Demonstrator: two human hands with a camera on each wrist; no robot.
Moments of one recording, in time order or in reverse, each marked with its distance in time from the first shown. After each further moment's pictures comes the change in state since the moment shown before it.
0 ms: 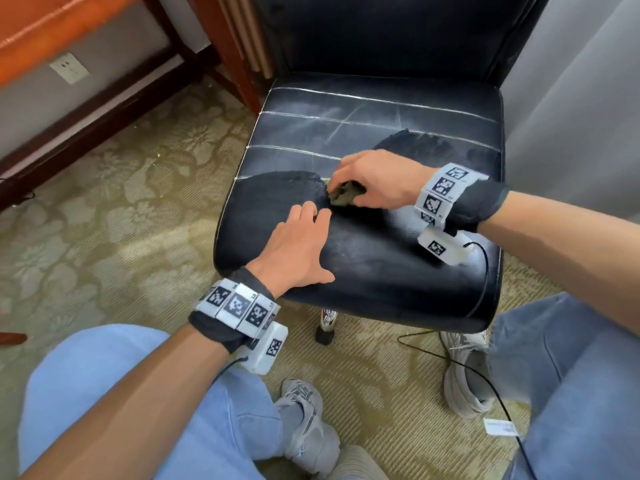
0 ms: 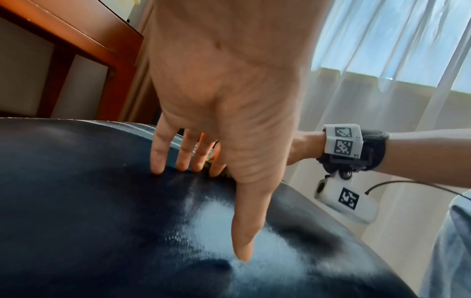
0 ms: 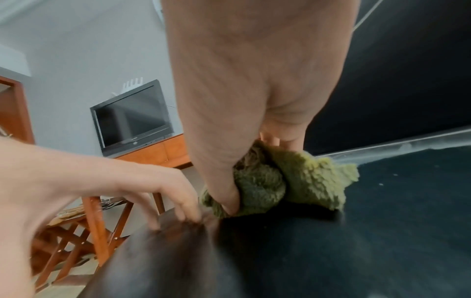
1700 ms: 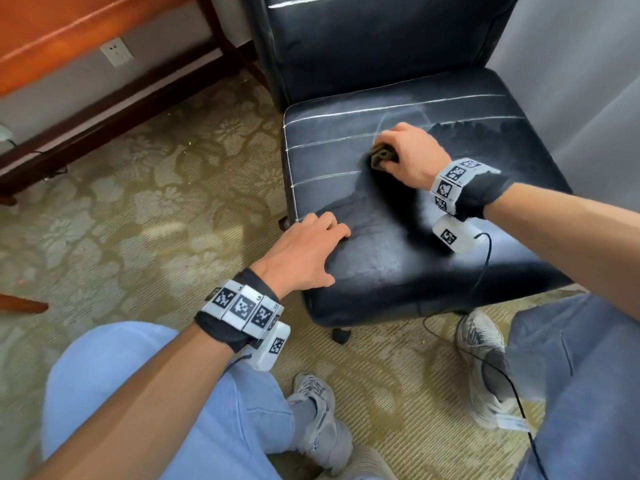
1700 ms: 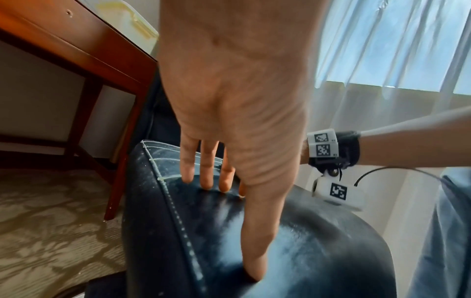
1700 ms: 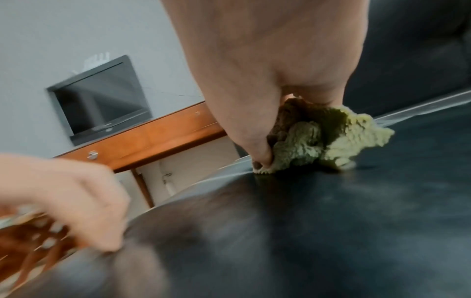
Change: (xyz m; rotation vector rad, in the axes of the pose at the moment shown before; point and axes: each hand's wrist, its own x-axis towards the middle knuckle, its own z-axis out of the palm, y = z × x) left_hand -0.041 -0.056 0.012 -0.087 0.057 0.122; right_hand 0.054 0.006 0.011 0.002 0.246 0.357
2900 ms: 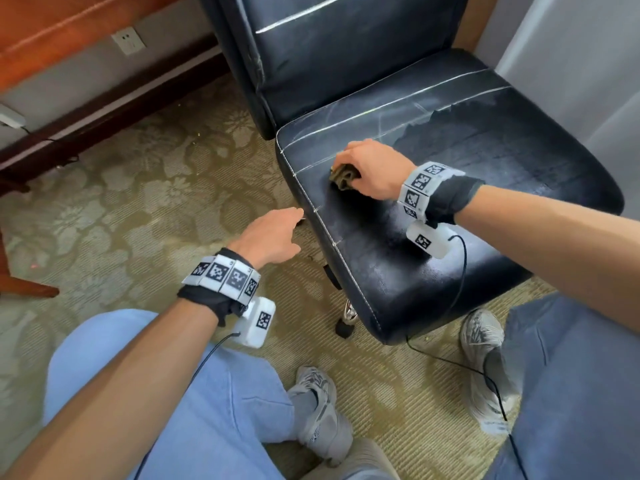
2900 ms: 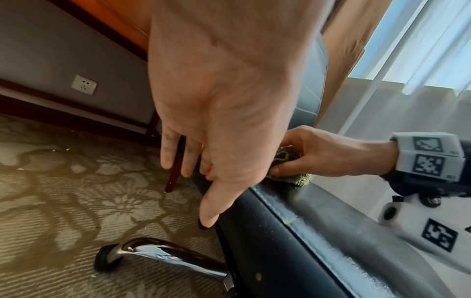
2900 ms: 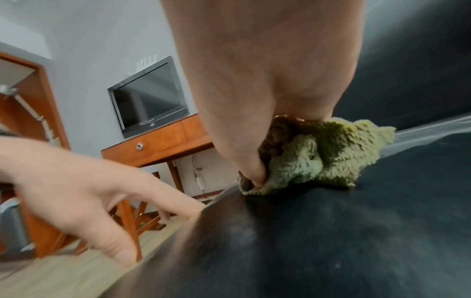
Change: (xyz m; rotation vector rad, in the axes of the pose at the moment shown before) left_hand -0.004 -0.054 0.008 -0.179 -0.113 -0.400; right_hand -0.002 -0.072 0.006 0.003 -0.190 -0.260
